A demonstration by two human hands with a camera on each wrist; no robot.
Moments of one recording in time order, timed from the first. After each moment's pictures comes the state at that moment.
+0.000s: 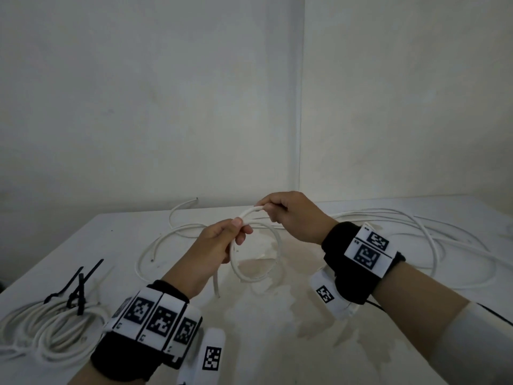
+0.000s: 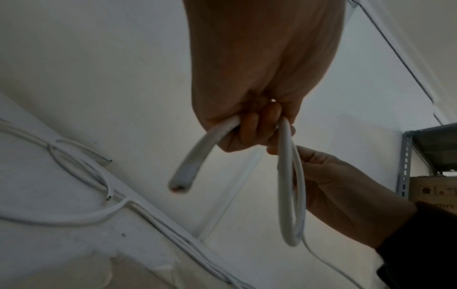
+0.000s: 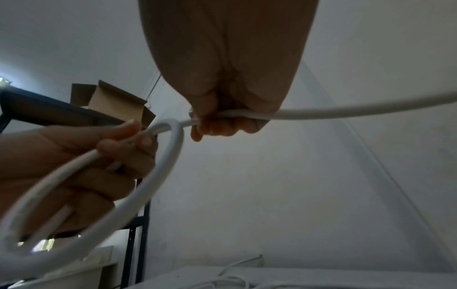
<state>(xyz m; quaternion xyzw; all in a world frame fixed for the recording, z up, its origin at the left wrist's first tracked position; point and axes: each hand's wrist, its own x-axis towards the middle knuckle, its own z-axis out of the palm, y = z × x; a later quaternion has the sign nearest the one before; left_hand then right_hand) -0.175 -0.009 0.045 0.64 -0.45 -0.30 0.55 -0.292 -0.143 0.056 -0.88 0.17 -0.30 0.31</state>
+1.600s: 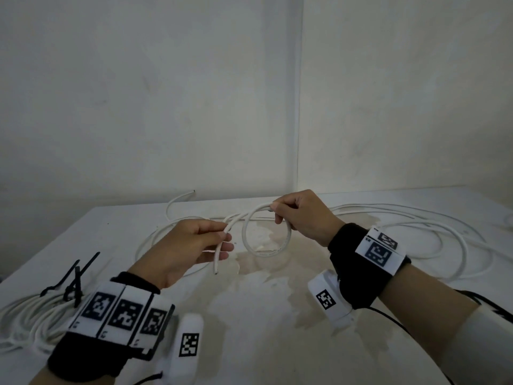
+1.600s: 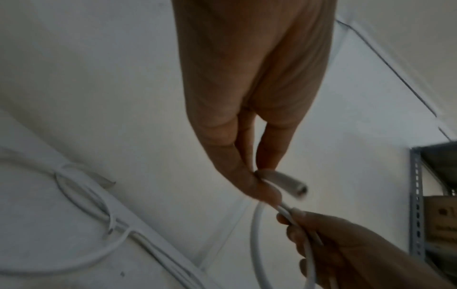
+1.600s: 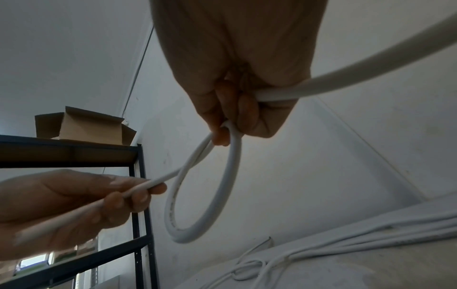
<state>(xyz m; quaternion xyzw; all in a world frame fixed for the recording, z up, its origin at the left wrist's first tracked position) -0.152 0.006 0.050 0.67 -0.37 -0.36 0.53 -0.302 -0.143 0.040 -0.80 0.28 -0.31 0.43</state>
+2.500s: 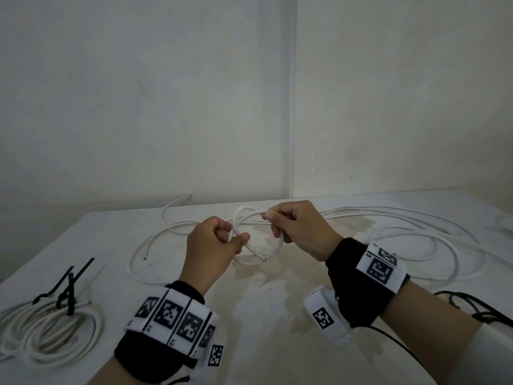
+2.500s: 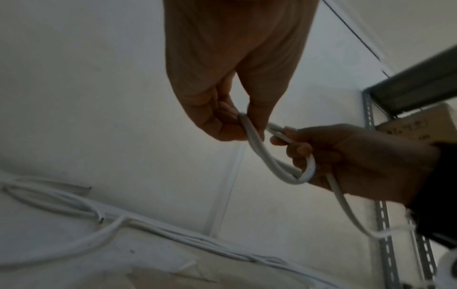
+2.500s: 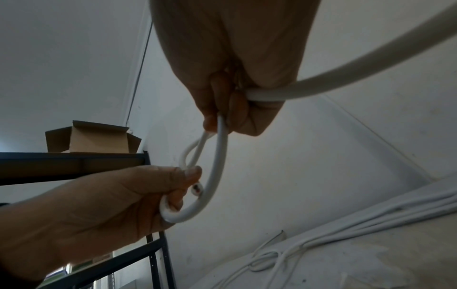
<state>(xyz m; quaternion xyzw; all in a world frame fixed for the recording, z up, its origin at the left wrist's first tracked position) -0.178 -0.026 0.024 0.72 -0.40 -0.11 0.55 -0.309 -0.134 0.031 -0.76 0.23 -0.34 0.51</state>
